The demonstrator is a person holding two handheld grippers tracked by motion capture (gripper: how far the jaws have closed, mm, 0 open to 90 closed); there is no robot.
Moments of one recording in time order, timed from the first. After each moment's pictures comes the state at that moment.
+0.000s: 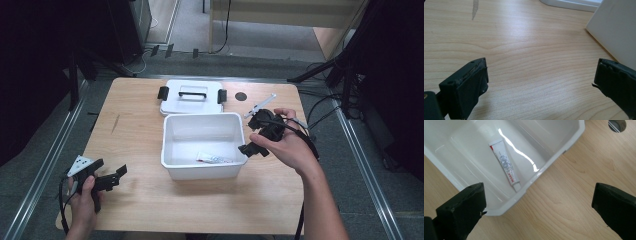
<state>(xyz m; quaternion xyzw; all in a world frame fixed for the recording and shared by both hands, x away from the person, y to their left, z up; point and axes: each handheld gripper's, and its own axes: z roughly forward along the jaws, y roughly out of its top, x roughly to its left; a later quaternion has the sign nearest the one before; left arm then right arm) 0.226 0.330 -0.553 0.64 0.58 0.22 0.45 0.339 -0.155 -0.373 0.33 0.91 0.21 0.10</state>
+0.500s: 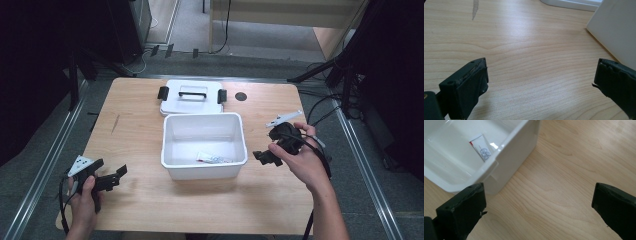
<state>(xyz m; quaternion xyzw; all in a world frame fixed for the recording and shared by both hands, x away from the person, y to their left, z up) 0.226 0.329 -0.553 0.64 0.58 0.22 0.45 0.323 -0.206 -0.407 0.39 0.87 0.26 0.13</state>
